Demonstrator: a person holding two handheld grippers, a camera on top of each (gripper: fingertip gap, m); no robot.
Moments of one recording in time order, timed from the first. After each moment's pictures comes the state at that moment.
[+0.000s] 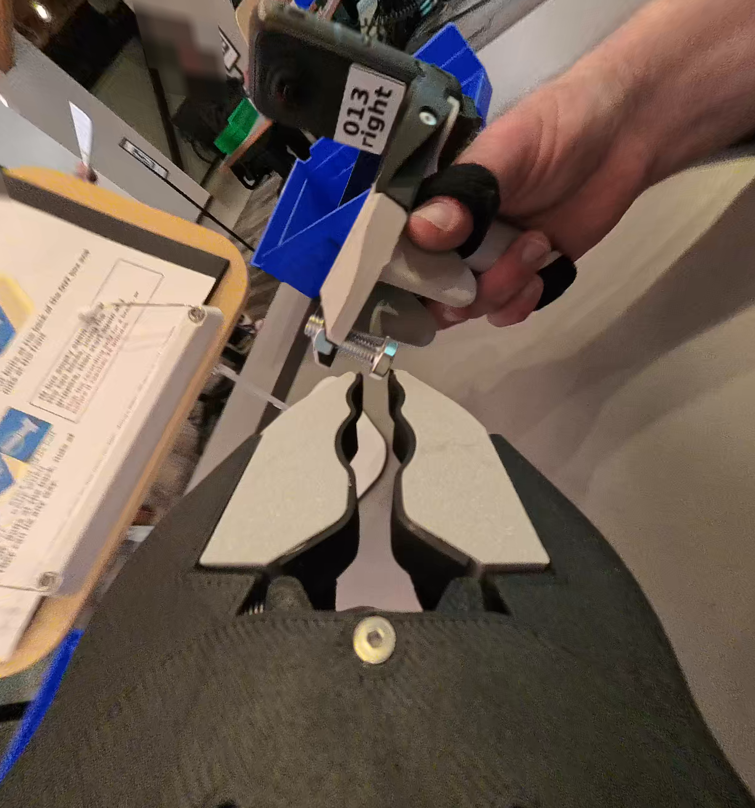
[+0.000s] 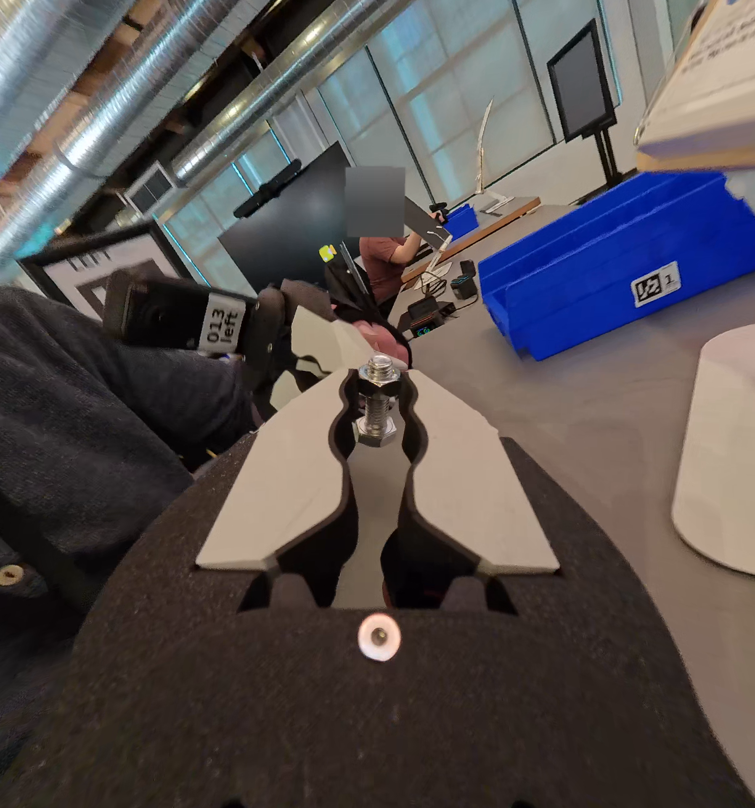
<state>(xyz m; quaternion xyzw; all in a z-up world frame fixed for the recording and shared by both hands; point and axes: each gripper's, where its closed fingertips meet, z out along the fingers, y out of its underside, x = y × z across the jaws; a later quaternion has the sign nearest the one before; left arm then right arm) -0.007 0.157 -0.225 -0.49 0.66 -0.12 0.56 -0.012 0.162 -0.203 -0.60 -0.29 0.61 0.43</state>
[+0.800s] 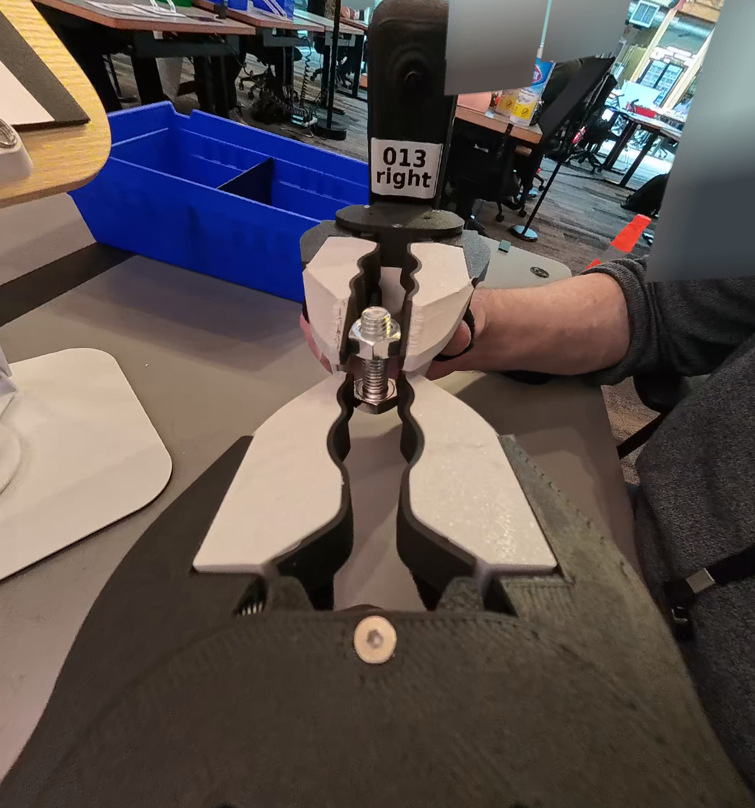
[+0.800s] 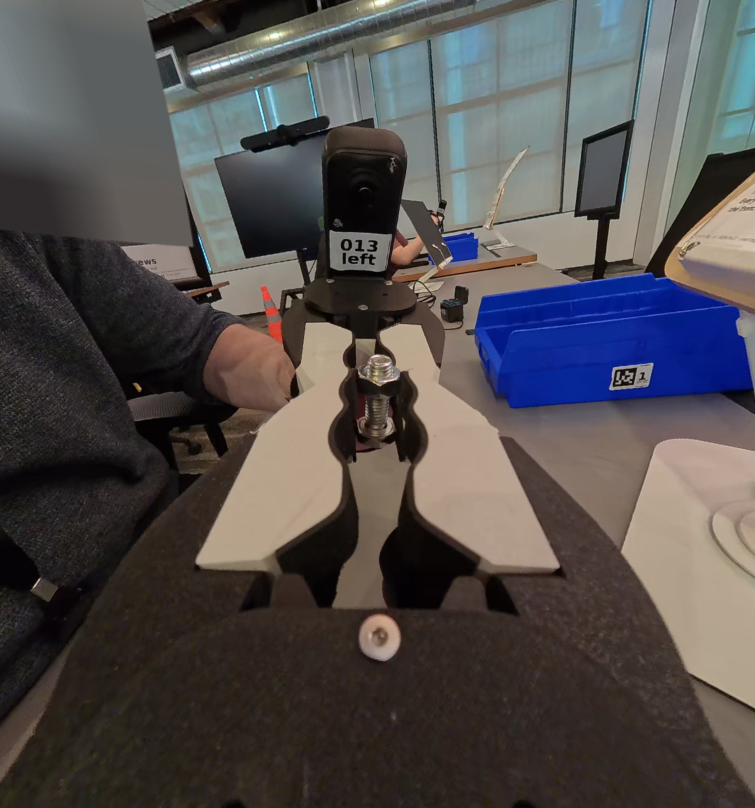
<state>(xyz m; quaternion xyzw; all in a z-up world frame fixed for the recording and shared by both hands) 0.006 0.139 -0.227 -0.61 0.51 -0.48 0.37 -0.025 0.147 -0.199 -0.53 -0.40 0.54 0.51</state>
